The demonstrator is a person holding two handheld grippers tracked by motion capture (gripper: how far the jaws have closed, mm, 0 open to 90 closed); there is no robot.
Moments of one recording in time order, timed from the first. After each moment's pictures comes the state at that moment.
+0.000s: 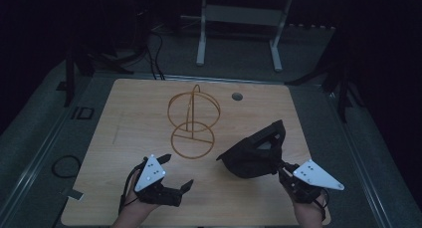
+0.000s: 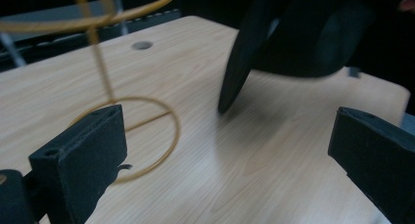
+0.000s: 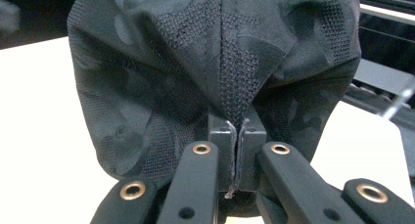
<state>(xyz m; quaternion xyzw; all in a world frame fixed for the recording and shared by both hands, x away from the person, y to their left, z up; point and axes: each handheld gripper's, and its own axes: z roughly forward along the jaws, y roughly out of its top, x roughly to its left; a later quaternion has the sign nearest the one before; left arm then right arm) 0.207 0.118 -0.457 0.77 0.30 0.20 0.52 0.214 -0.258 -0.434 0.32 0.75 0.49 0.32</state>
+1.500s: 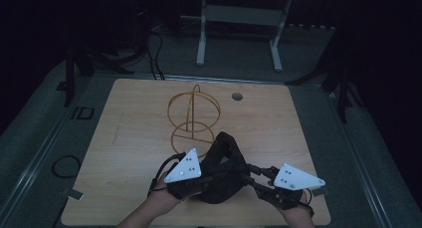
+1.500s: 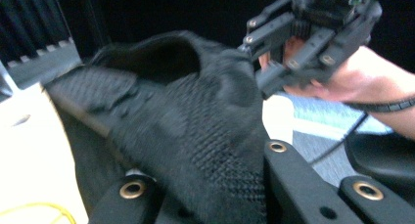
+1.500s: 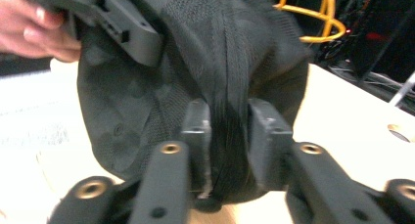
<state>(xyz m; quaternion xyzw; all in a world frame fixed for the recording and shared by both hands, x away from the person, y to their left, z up) 0.217 0.060 -0.413 0.80 0.15 0.12 0.58 0.209 -0.222 -0.427 0.21 0.80 0.53 0.19</state>
